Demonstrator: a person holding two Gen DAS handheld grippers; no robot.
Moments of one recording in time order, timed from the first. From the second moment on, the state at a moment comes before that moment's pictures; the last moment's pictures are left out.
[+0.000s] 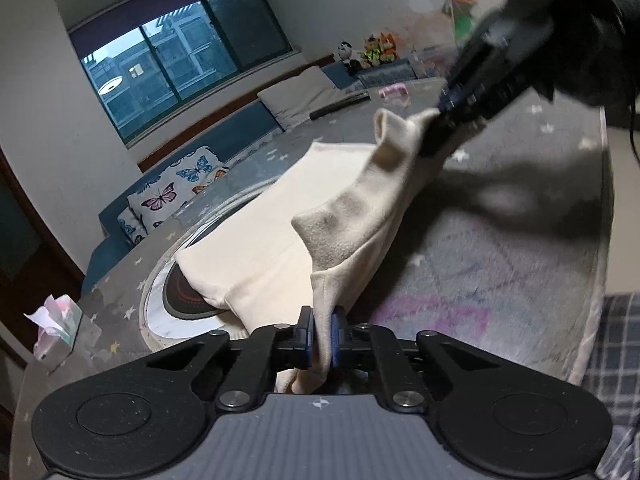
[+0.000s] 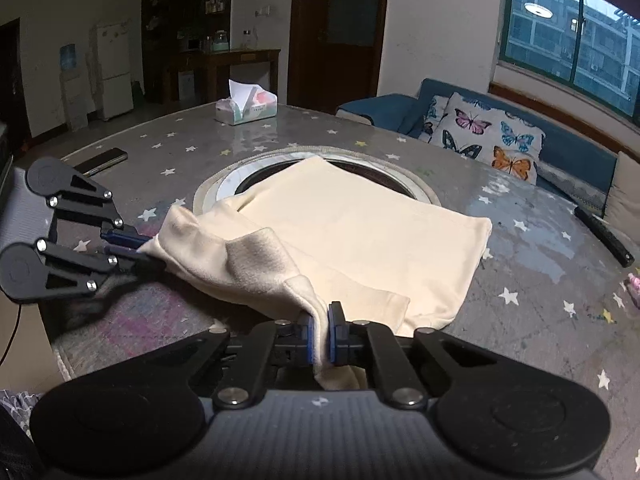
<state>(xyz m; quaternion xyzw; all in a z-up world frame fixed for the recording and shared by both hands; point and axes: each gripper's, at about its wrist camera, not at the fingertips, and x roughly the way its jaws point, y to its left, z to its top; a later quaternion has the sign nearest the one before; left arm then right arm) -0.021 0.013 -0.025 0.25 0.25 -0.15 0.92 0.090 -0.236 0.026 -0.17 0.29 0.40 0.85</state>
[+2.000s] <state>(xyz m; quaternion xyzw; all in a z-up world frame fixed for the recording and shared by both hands) 0.087 0.041 -0.011 0.08 0.34 -0.11 0.93 0.161 -0.236 0.002 -0.05 0.34 0.32 0.88</state>
